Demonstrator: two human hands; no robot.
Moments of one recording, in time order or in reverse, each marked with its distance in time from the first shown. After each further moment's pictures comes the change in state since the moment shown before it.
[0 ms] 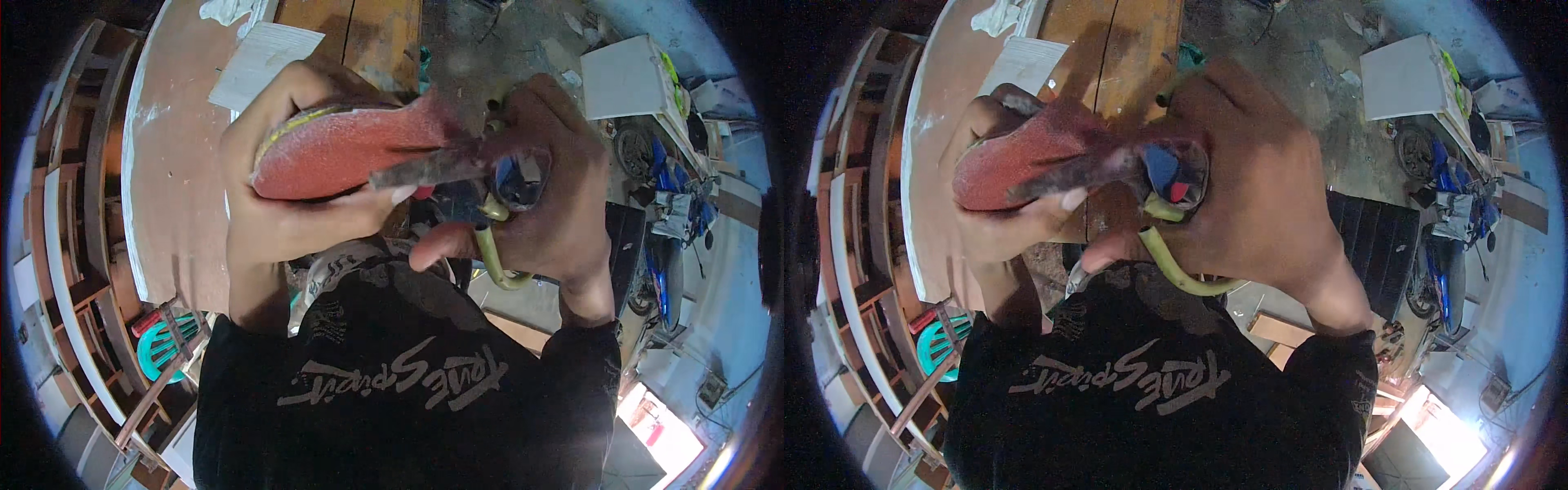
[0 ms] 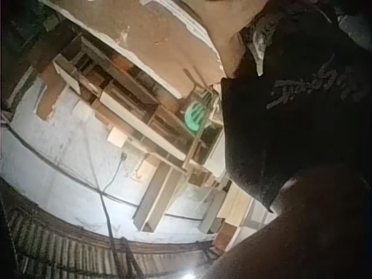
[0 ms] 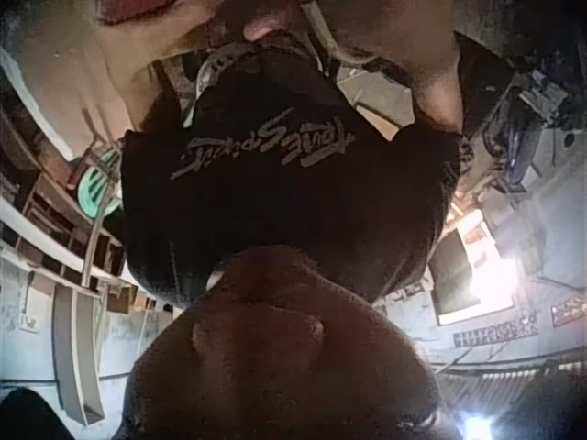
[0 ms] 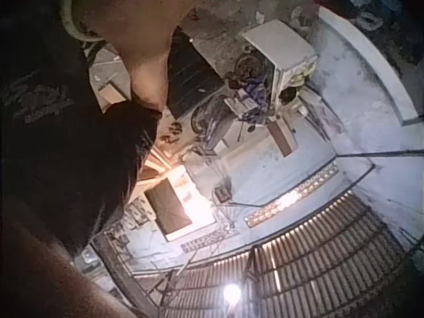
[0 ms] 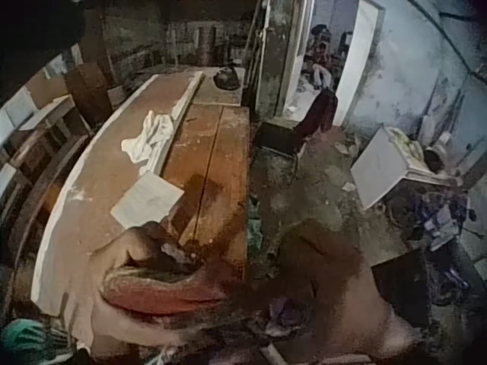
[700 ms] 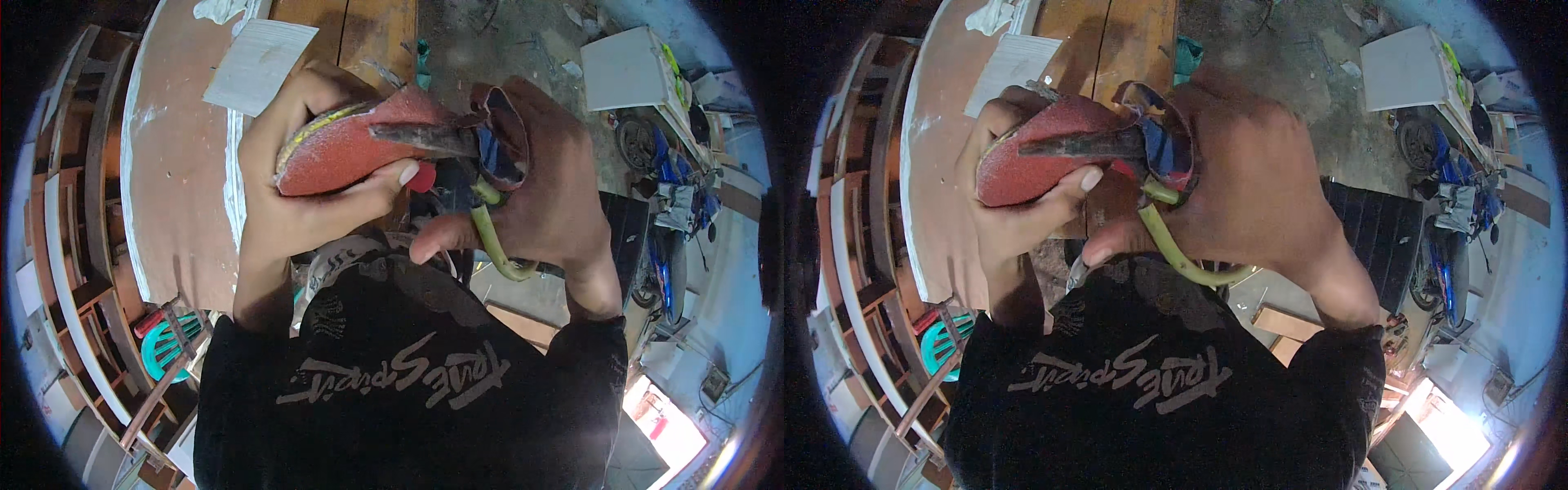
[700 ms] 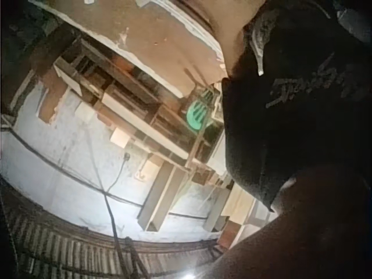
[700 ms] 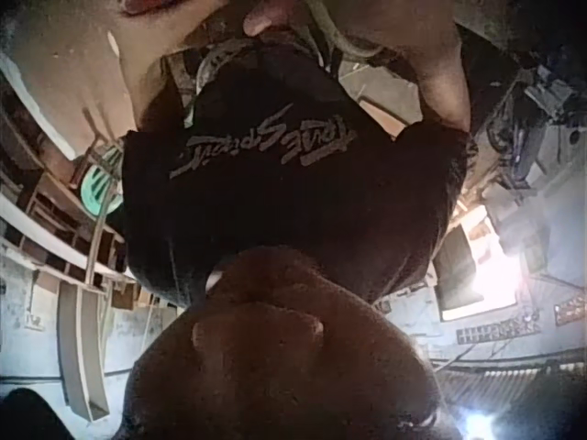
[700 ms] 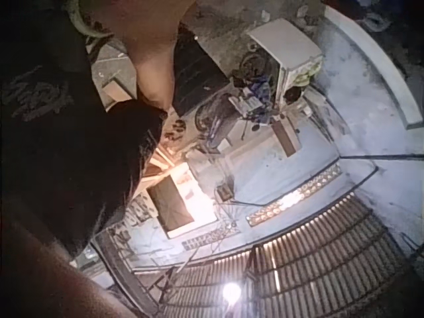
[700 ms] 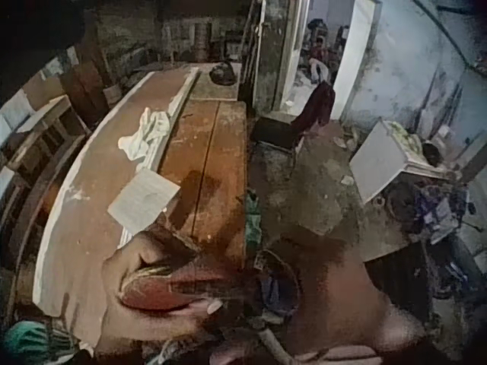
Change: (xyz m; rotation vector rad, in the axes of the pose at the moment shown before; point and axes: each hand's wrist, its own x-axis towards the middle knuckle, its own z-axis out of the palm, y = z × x) left_hand 0.003 -0.012 0.002 0.274 -0.063 0.119; right_hand -0.010 0.002 0.004 0.112 -0.114 0.250
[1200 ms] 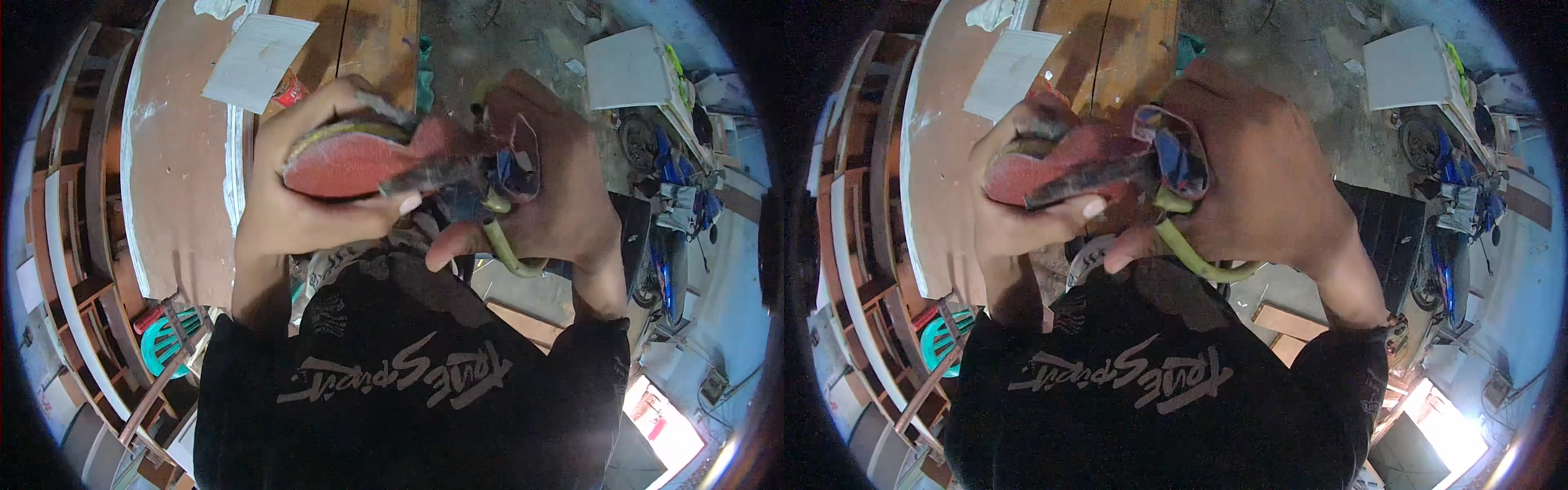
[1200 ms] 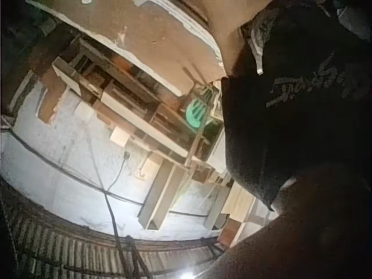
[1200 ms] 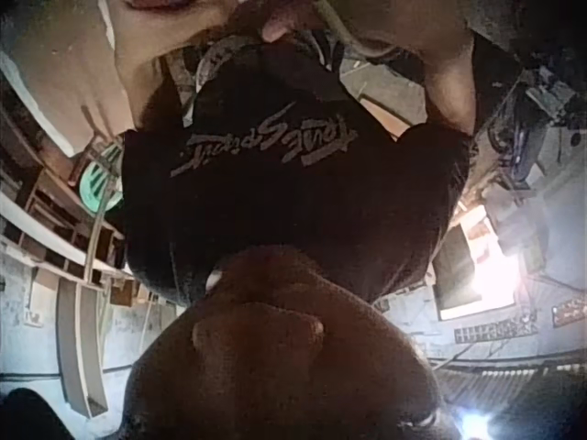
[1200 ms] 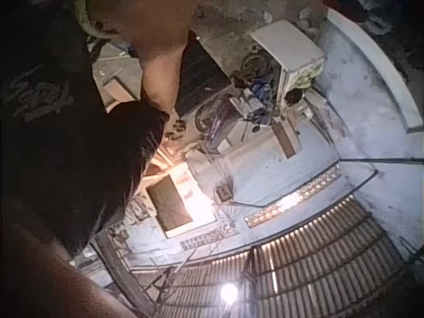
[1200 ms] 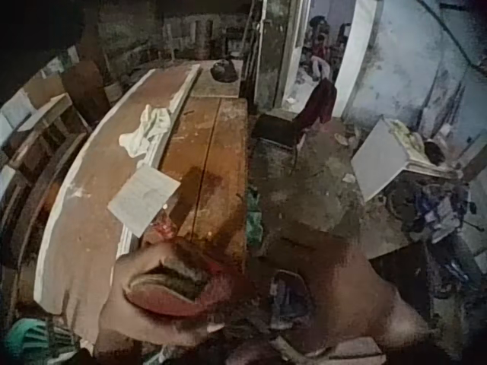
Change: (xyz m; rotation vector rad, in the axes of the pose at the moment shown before) left_hand -0.001 -0.011 -0.003 -0.202 -0.099 -0.108; right_hand 0.006 0.008 -0.006 0.030 -0.035 -0.175
